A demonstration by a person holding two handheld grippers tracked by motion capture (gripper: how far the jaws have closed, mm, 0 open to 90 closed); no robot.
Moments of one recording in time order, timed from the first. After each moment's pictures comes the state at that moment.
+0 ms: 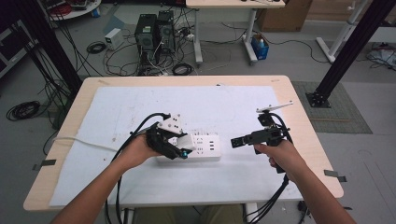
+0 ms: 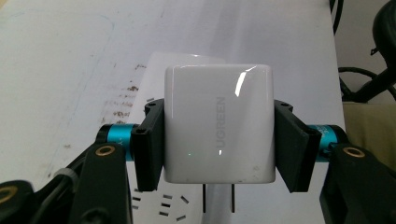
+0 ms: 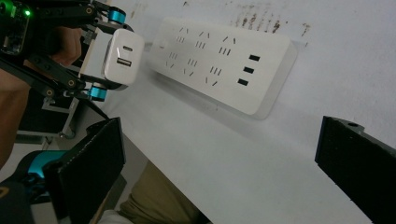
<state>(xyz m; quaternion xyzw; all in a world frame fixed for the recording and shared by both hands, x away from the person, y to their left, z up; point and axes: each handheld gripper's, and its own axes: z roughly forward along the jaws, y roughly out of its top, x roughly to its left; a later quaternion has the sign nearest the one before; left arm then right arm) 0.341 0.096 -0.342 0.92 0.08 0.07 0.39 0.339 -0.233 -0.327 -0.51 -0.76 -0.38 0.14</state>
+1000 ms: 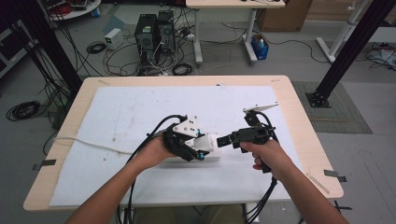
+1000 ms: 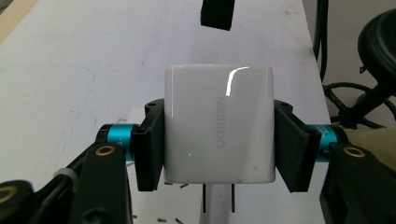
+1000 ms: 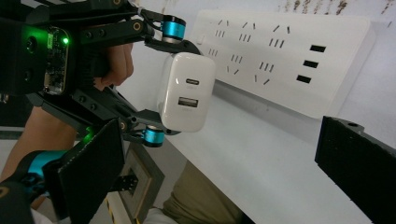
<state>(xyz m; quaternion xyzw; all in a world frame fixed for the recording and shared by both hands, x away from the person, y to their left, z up) 0.337 0.055 -0.341 0.90 0.05 0.07 0.43 0.342 -0.199 -0.329 -0.52 -0.73 -0.38 0.21</state>
